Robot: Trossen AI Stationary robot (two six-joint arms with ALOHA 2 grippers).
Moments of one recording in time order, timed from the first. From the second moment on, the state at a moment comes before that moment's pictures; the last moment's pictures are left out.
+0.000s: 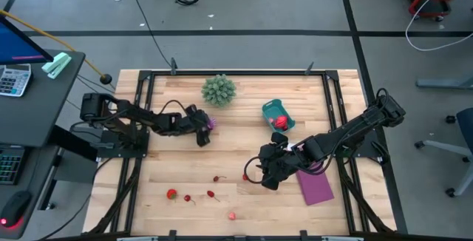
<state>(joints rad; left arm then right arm) 0.10 1.55 0.46 0.30 -0.35 -0.11 0.45 1.57 1.23 -0.63 0.43 0.63</state>
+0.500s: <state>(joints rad) -0.02 1.55 0.69 0.52 -0.27 -0.23 0.45 1.57 1.23 -0.63 0.54 0.66</state>
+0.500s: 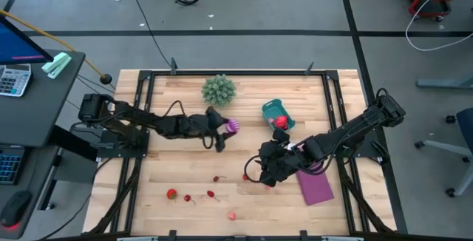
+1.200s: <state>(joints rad) 0.13 2.14 1.45 0.29 -0.11 -0.11 0.76 1.57 1.23 -1.04 0.39 1.44</state>
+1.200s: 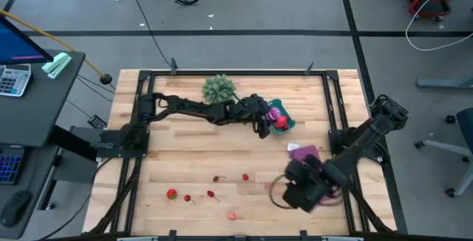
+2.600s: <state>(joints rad) 0.18 2.01 1.49 0.10 -0.09 -0.01 0.91 1.58 1.23 -1.10 0.64 1.71</state>
